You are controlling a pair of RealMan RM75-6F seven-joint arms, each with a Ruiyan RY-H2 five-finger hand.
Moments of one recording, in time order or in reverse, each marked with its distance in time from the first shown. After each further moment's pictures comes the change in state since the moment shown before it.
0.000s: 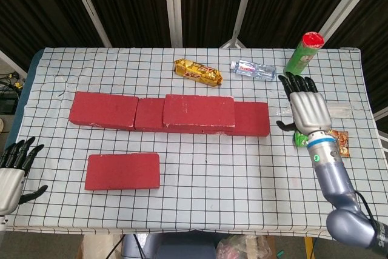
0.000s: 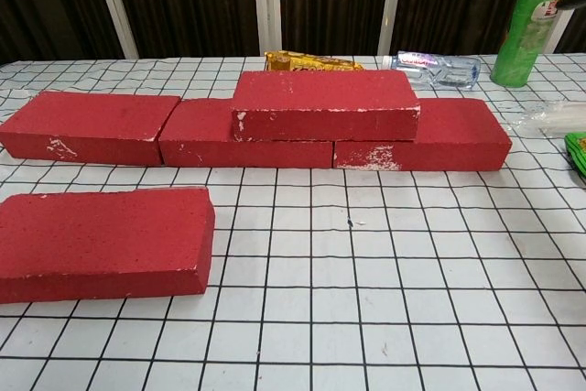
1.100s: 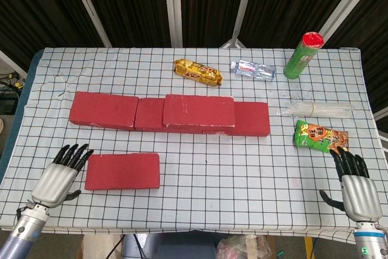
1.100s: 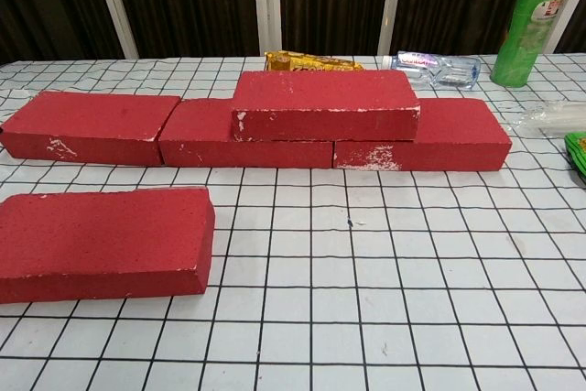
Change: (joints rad) left arm -0.145 -0.027 -0.003 -0.194 -0.088 -0.303 0.392; right arm -0.541 -0.126 -0.439 0.211 -0.740 0.390 0.437
